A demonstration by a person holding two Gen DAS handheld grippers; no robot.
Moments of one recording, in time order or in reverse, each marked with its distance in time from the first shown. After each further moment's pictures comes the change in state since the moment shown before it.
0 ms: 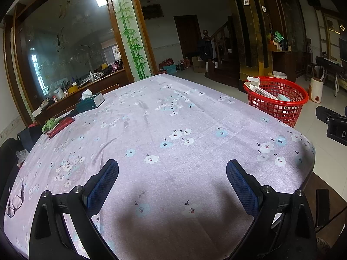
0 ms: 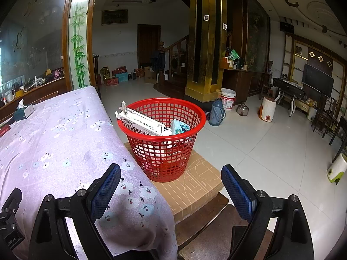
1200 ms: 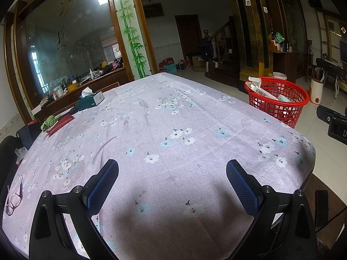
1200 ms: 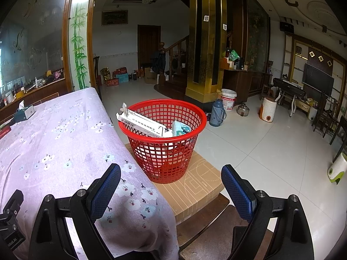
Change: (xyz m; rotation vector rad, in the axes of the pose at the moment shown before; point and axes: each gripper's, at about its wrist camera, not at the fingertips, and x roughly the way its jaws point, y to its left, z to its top) left arm 0.000 0.001 0.001 -0.009 0.004 -0.005; right arm 0.001 0.001 0.000 -0.001 -0.001 0.004
